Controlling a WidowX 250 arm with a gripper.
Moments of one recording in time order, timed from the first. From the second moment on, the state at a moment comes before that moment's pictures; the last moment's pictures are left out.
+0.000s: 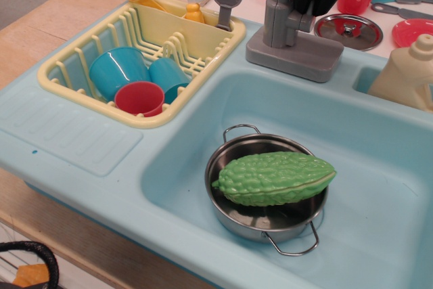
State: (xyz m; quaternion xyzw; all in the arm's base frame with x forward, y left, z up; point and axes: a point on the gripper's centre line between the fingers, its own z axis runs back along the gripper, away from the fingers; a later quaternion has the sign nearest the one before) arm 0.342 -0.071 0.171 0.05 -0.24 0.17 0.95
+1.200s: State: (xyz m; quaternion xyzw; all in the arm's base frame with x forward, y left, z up) arm 0.278 -0.074 0.131 0.01 -0.22 0.26 0.94
